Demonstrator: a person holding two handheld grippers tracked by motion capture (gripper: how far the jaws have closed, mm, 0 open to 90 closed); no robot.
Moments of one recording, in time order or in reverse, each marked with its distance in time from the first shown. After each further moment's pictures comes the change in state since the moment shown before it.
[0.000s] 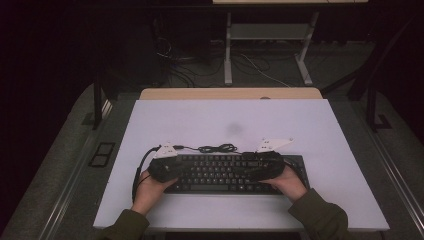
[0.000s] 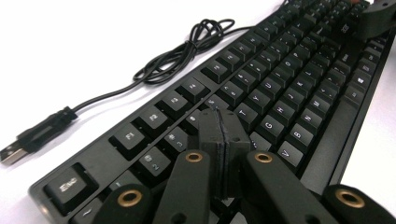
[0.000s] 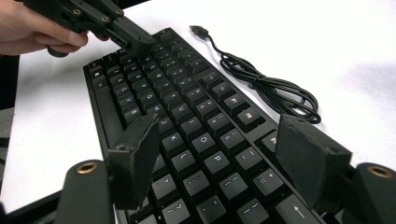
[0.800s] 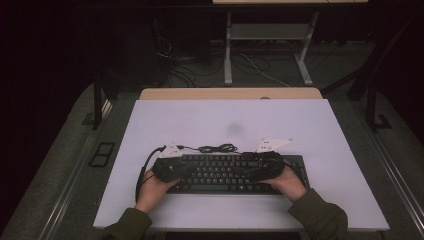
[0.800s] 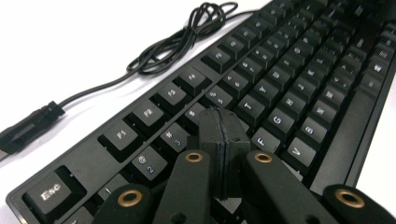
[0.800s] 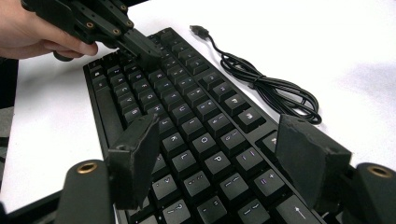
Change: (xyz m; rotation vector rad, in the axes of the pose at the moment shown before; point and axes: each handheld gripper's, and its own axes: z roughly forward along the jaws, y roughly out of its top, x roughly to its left) left arm 0.000 -0.002 0.011 0.042 0.003 0.005; right arm 0.001 0.000 0.001 -0.002 -0.001 -0.003
